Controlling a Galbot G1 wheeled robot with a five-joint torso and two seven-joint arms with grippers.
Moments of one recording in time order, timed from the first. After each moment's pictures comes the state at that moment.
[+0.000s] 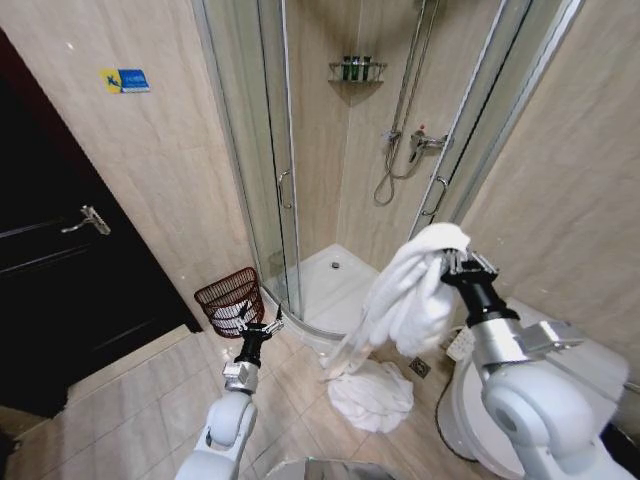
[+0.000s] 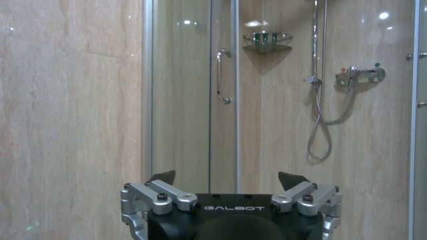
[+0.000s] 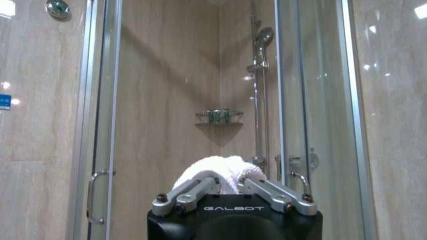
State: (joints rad) left arm 1.51 -1.43 -0.42 -1.91 -0.06 -0.22 -0.09; right arm -1.45 1.10 0.61 2.51 0.46 -0.22 0.27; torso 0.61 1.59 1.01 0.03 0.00
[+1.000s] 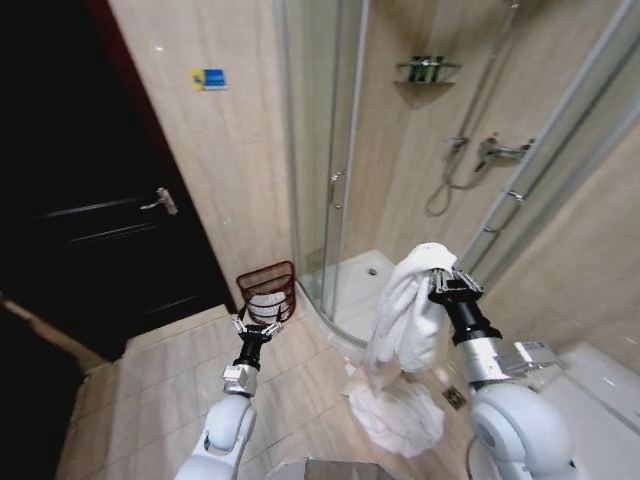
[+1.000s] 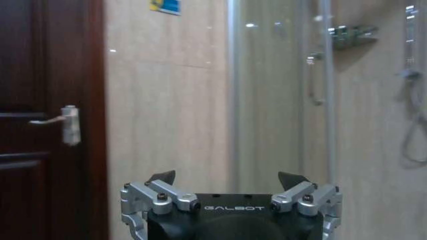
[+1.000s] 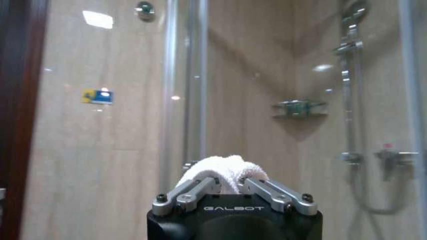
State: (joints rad) left arm 1.52 -1.42 -0.42 -1.92 -0.05 -0.22 -0.10; right arm -1.51 1.17 0.57 2.50 0.35 -0.19 0.21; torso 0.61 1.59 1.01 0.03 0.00
